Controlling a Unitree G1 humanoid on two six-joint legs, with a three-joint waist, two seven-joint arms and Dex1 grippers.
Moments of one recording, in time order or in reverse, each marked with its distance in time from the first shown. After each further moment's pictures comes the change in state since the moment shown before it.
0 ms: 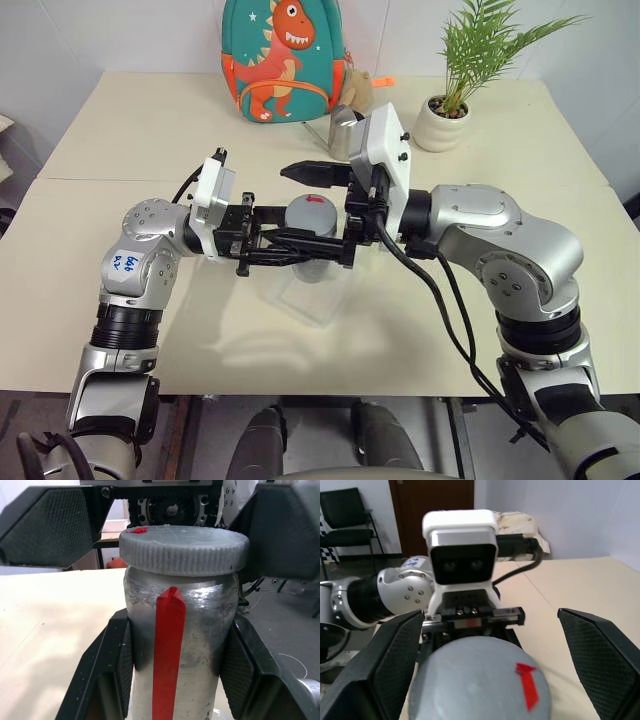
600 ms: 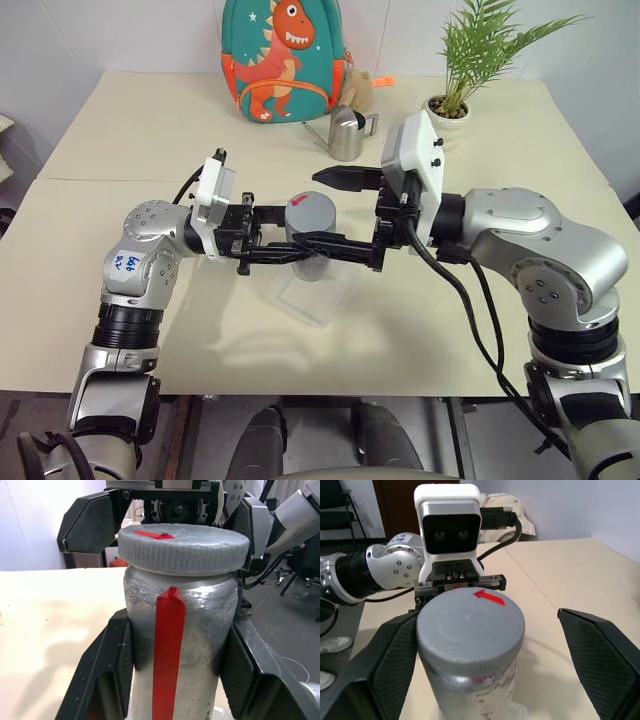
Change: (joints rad) left arm 0.000 -0.004 -0.001 0.019 0.002 0.000 0.010; right arm 0.052 -0.120 -0.077 -0.079 0.052 0.063 0.004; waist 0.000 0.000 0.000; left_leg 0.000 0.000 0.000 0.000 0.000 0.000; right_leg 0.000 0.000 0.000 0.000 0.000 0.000
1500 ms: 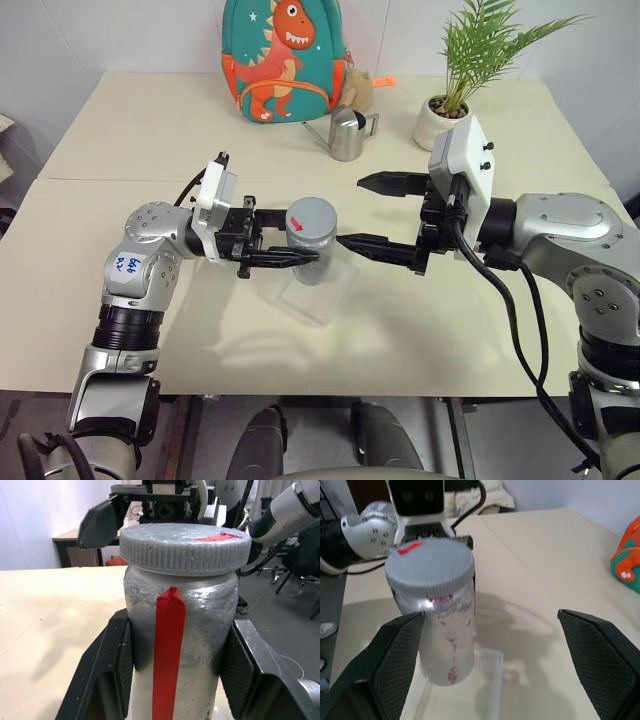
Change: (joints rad) left arm 0.012 0.001 -0.006 -0.009 0.000 -0.001 -0.012; right arm 0.079 -0.184 -0.119 -0.054 0.087 0.065 0.015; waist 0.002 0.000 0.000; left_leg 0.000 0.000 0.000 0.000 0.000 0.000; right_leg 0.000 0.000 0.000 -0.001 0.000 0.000
